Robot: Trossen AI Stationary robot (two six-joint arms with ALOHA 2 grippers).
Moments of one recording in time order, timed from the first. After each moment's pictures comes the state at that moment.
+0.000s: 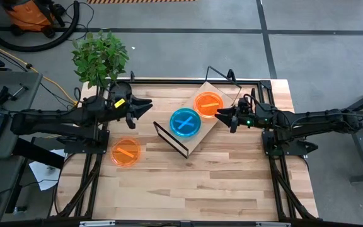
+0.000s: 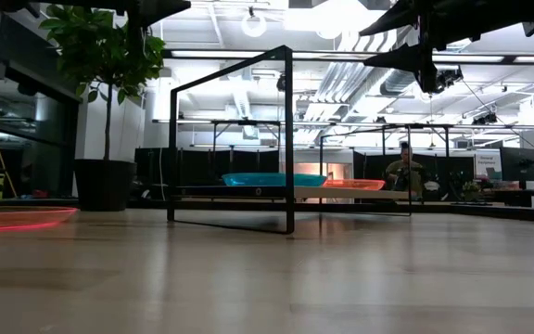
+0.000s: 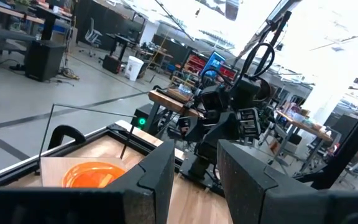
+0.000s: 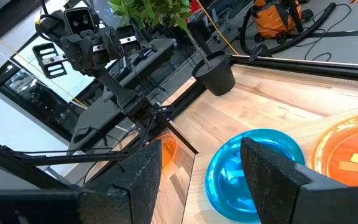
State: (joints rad) left arm 0.11 0.75 0.54 0.31 -0.16 -0.39; right arm -0.04 0.82 0.52 0.15 0.23 0.68
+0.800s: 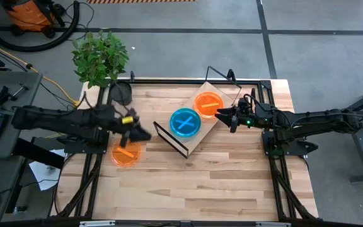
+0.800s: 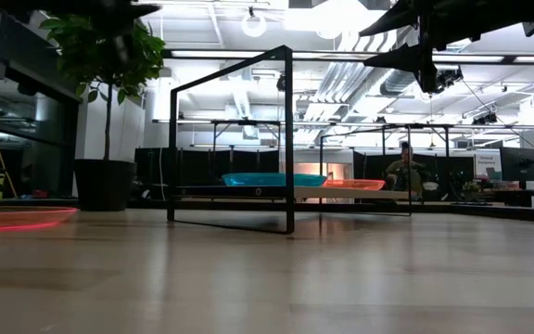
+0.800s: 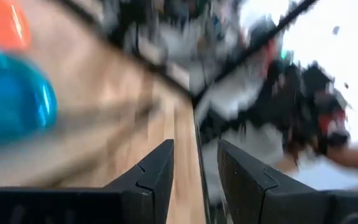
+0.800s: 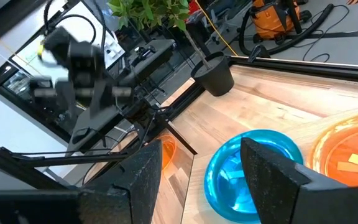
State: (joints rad) left arm -0.01 0.75 0.54 0.00 0.24 -0.70; right arm -0.04 0.82 0.52 0.15 0.24 0.68
